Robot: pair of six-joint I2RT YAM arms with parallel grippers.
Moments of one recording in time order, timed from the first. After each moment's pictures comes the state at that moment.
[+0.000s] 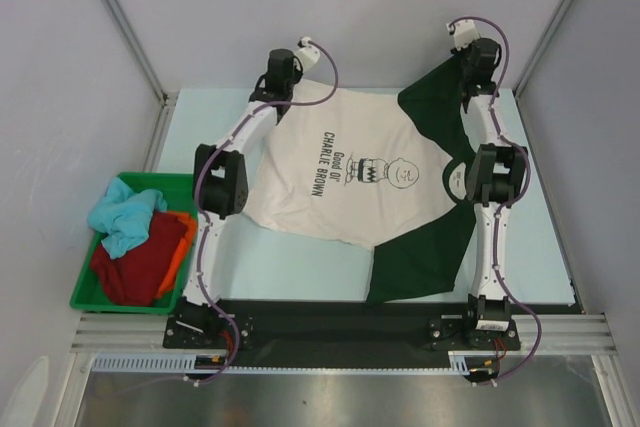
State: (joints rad) left arm -0.31 2.45 2.24 -0.08 -0.32 0.67; right arm -0.05 2.66 2.51 0.12 0.04 -0.60
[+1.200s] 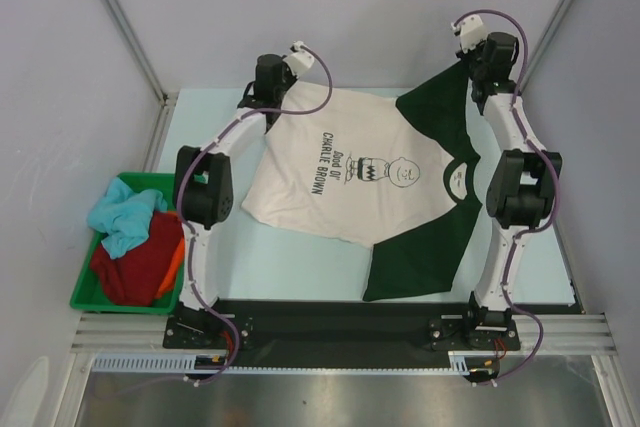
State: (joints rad) left arm -0.30 2.26 1.91 0.10 -0.21 0.67; right arm -0.06 2.19 1.98 0.00 -0.03 -0.62
